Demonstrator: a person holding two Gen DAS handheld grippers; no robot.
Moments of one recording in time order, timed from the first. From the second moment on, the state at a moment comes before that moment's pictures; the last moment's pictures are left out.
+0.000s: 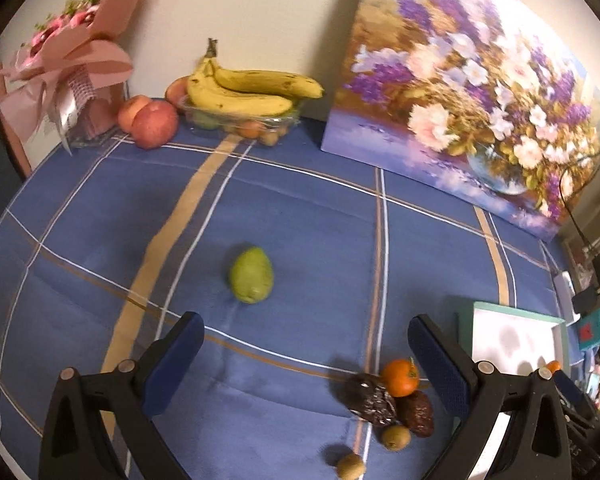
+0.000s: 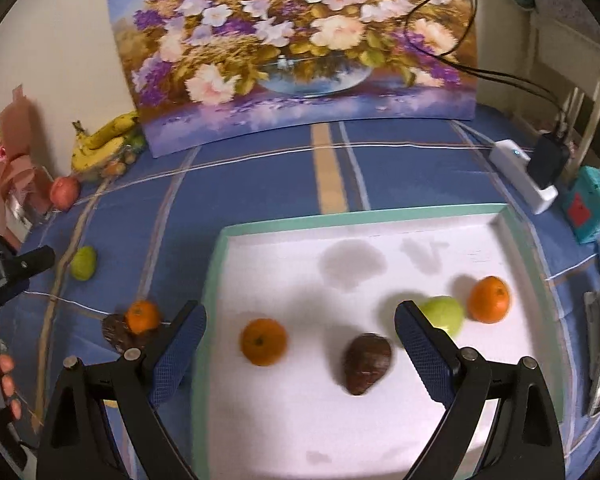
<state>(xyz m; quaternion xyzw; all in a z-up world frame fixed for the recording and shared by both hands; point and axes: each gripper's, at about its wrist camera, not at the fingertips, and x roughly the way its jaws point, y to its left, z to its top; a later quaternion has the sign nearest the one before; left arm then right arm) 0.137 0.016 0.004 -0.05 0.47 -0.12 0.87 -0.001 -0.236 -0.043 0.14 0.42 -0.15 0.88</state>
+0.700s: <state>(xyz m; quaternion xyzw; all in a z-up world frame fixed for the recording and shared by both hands) 0.159 0.091 0.002 -0.13 0.48 -0.10 0.86 0.049 -0.159 -0.034 0.16 0.42 -0.06 0.89</state>
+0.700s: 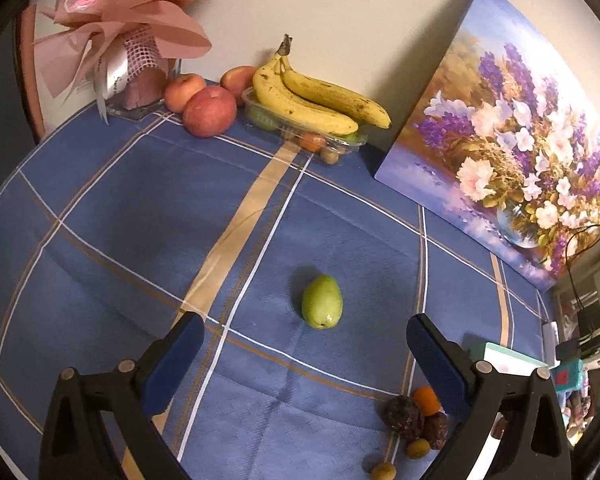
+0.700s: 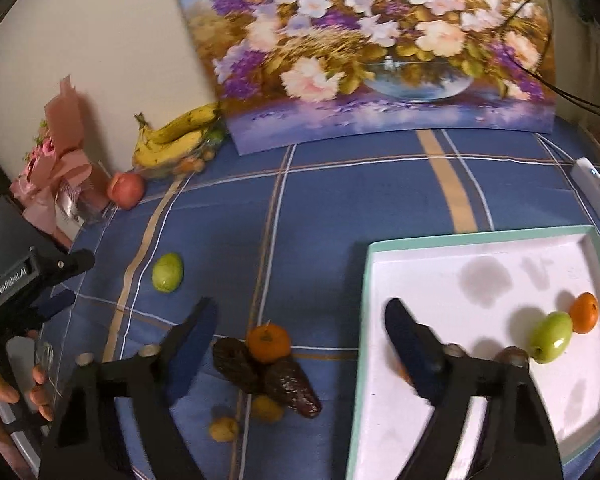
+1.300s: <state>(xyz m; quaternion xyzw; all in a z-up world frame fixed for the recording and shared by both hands) 0.184 0.068 -0.041 -0.11 0.53 -0.11 0.83 0.058 -0.132 -0.072 0.12 0.52 -0.03 0.84</state>
